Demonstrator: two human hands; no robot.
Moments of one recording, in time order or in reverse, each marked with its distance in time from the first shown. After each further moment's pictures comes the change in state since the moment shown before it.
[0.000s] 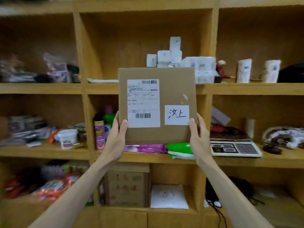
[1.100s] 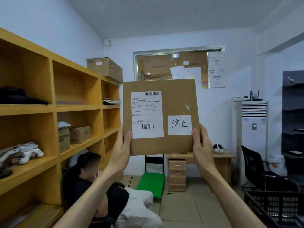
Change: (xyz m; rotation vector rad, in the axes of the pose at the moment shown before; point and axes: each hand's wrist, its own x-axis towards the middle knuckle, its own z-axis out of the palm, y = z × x) left_hand -0.353 0.345 0.462 -0.969 -1.166 0.164; right_hand -0.374 -0.348 -0.492 -0.884 1.187 -0.177
